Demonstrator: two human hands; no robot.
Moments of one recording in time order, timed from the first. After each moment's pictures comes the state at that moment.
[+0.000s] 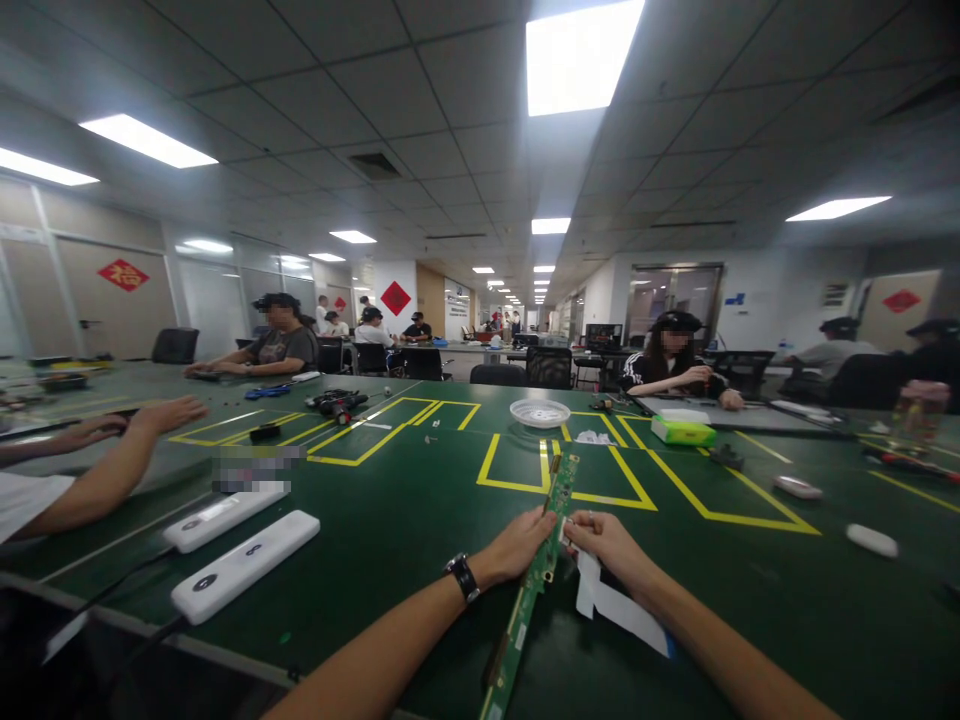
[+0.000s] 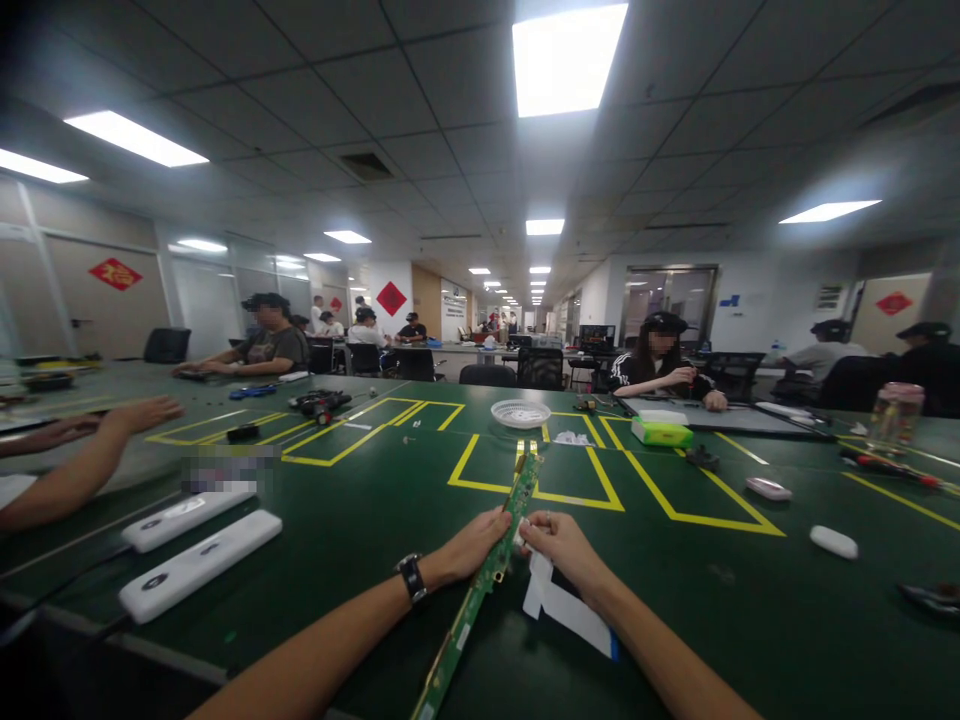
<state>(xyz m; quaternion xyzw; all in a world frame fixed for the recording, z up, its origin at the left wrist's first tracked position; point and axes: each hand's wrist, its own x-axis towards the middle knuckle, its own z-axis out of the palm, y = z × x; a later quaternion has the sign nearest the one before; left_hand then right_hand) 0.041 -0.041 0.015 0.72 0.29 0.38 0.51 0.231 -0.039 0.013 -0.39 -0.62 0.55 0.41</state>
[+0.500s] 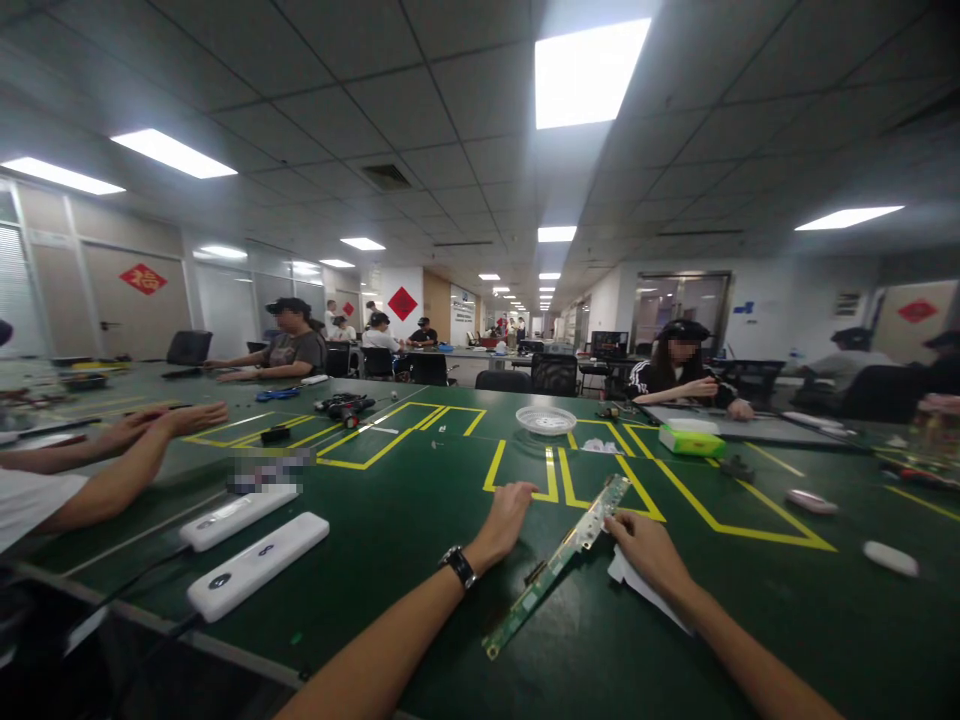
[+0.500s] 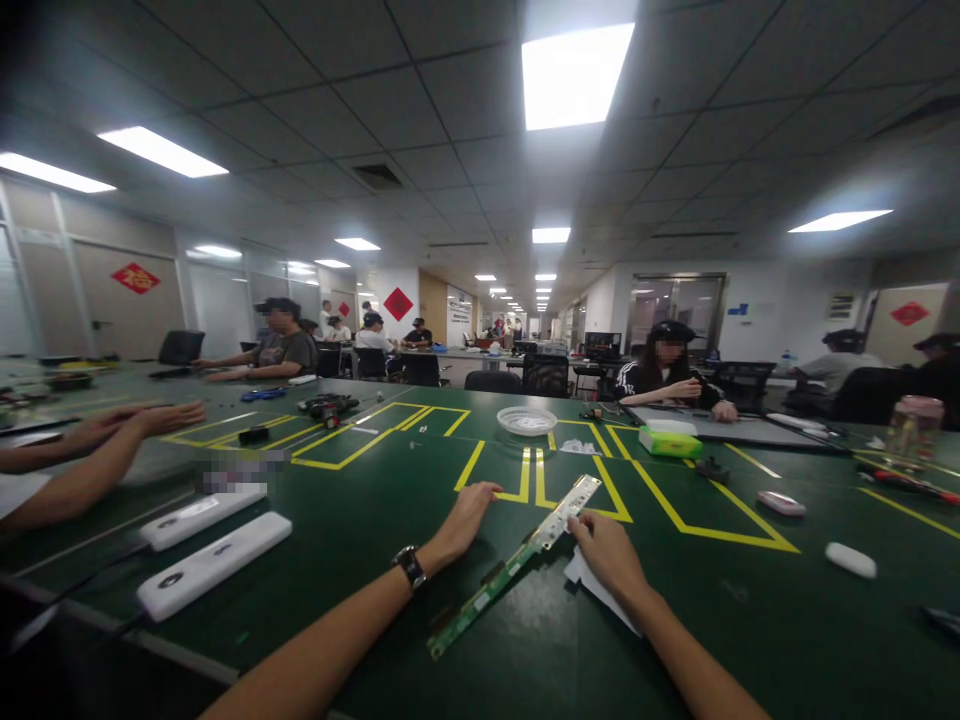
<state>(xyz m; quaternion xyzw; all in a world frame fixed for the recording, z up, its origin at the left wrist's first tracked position) 0.015 -0.018 0.024 0.74 0.46 0.44 0.21 0.284 -0.006 0.010 -0.62 -0.72 0.09 0.29</state>
